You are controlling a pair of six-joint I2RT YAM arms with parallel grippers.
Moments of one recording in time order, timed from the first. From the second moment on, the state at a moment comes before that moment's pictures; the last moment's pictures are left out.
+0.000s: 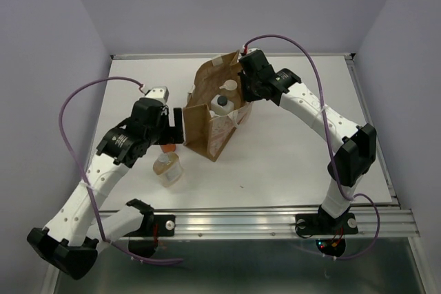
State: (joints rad) left arm -0.48 0.93 1.12 -0.88 -0.23 -0.37; right arm 0.66 1.79 1.77 -0.78 0.25 0.34
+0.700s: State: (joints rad) left arm -0.48 0.92 0.91 -1.03 -0.14 -0.50; right arm 0.65 1.79 1.77 -0.78 0.17 0.29
